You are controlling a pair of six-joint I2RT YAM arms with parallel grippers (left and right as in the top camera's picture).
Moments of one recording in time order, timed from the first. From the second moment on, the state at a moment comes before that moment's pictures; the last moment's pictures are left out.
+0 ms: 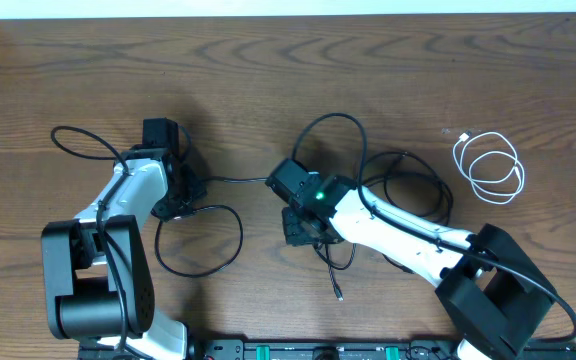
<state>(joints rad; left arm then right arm) 0.07 1.74 0.95 -0.65 -0.04 -0.57 0.87 1.84 1.20 -0.74 -0.06 0.78</state>
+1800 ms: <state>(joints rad) 0.07 1.74 0.95 -0.65 -0.03 -0.57 0.26 1.24 0.90 -0.32 -0.56 0.63</state>
